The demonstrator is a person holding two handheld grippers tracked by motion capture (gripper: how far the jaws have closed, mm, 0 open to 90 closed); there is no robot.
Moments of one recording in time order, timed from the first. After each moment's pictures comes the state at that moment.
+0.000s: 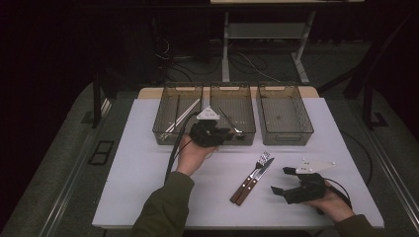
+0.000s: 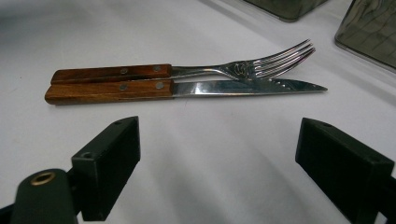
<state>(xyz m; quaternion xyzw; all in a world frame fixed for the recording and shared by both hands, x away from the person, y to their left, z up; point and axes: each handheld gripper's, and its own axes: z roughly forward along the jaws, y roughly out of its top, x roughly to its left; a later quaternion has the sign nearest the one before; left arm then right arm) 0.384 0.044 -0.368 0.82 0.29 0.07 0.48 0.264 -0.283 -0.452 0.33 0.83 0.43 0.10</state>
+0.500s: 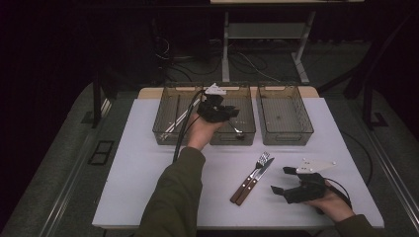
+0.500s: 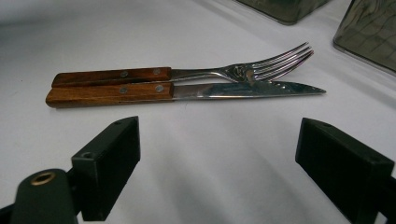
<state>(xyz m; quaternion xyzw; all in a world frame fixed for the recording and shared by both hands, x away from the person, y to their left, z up) 0.449 0.017 -0.349 0.82 0.31 0.09 0.48 0.264 -0.283 -0.451 0.34 0.83 0.44 0.10</state>
